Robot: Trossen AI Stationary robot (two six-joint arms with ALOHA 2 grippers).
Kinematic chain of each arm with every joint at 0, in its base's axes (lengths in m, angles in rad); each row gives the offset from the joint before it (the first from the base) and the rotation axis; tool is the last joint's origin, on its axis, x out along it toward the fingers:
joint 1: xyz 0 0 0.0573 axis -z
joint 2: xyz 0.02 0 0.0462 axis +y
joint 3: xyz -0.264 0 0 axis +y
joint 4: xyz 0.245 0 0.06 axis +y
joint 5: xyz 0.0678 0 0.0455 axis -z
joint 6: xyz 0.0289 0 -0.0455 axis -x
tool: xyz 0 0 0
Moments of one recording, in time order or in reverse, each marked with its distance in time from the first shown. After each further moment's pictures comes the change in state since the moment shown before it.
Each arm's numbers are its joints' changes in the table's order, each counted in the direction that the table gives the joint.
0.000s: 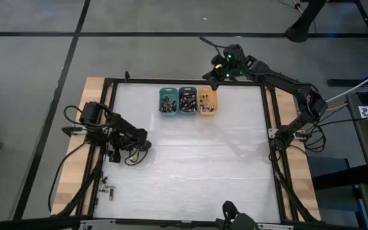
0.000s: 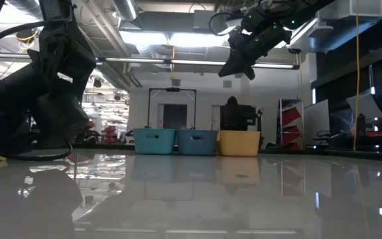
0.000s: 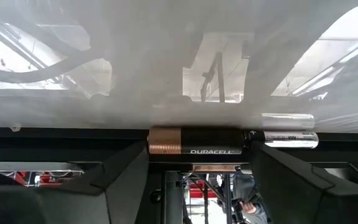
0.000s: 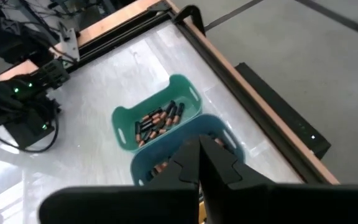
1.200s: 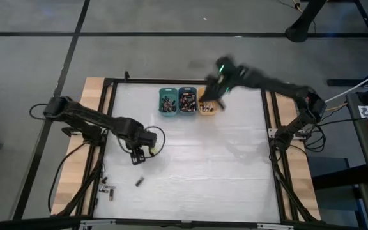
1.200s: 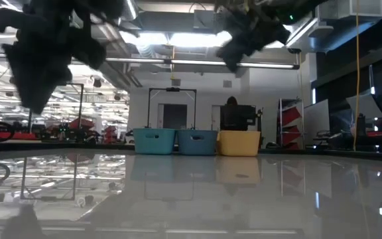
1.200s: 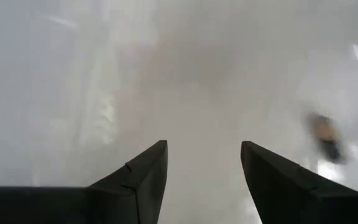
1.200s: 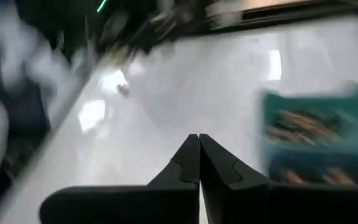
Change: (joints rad) left arm 0.068 -0.496 -0.283 -0.147 -0.043 0.444; right arm -0.125 -0.002 0.028 0.091 -0.442 0.293
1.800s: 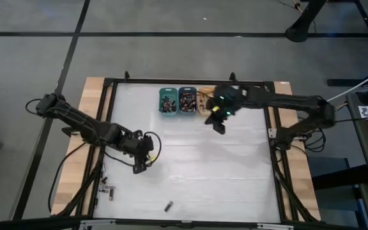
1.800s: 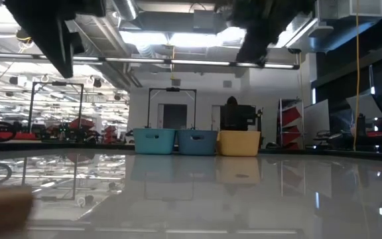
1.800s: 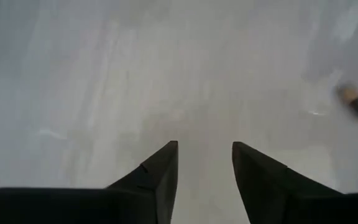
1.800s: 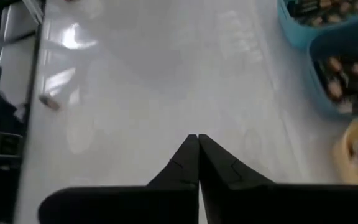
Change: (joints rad) left arm 0.205 -0.158 0.010 -0.306 -0.206 0.079; right arm -0.327 -0.128 0.097 0.187 0.474 -0.299
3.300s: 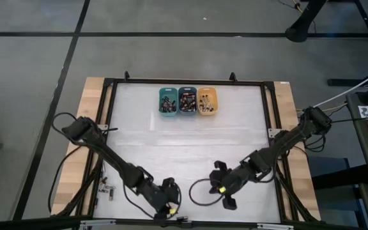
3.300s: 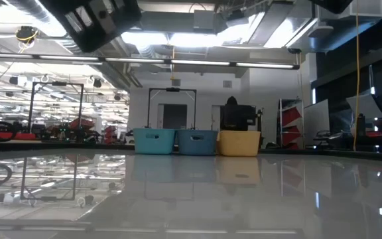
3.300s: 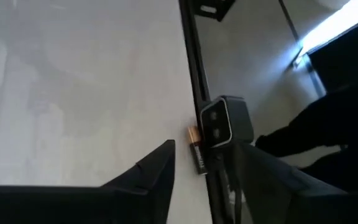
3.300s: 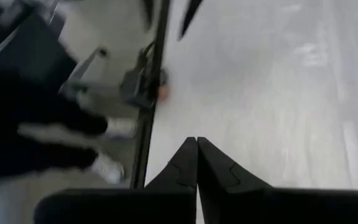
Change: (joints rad) left arm 0.269 0.585 -0.272 -0.751 0.007 -0.007; right arm -0.876 0.128 0.000 -0.226 0.418 -0.544
